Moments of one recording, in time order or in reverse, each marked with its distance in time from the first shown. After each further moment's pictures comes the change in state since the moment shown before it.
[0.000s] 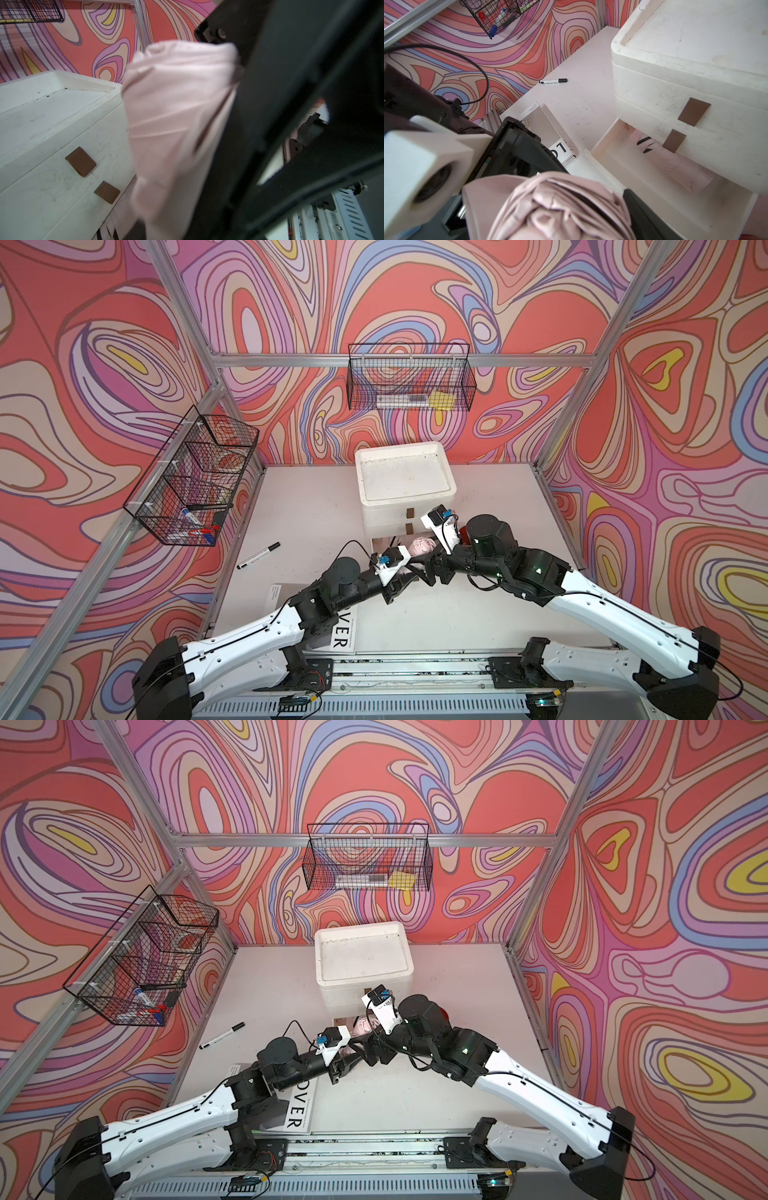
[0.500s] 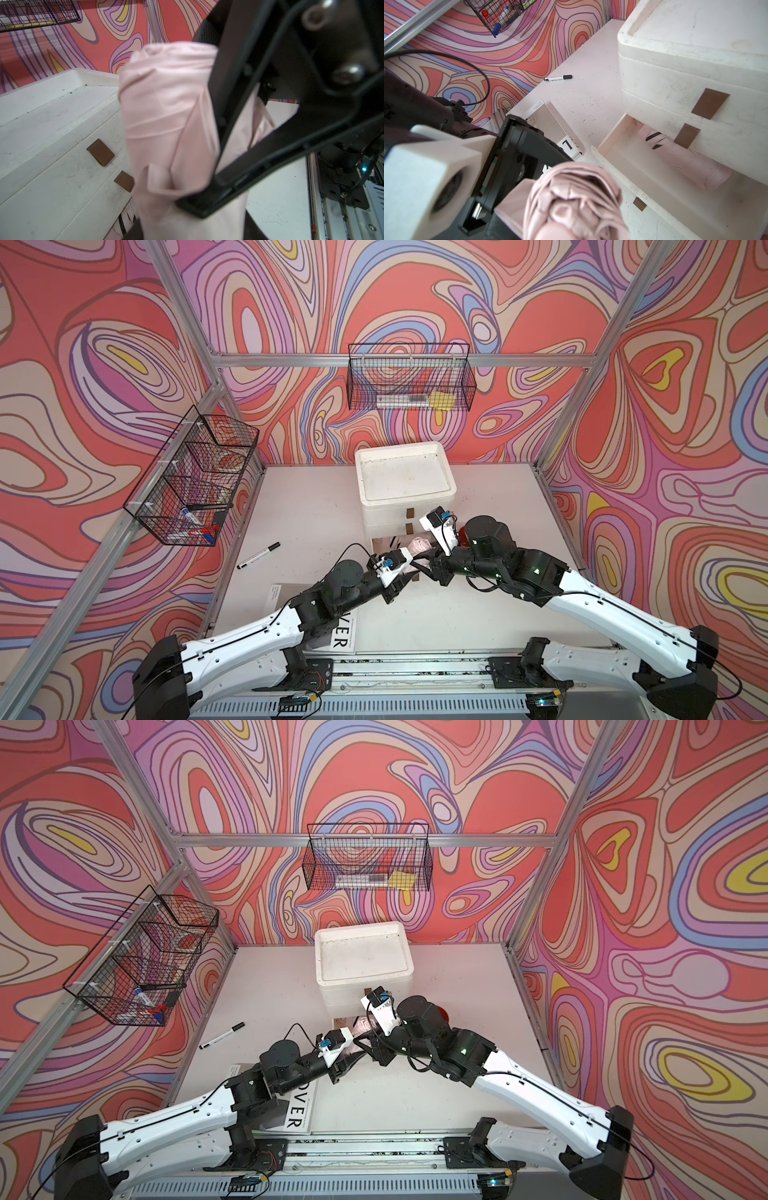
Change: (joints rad) left arm -0.031 -0.009 0.002 -0.040 -0.126 0.048; right arm 0.003 0.002 -0.010 0.008 -0.021 0.030
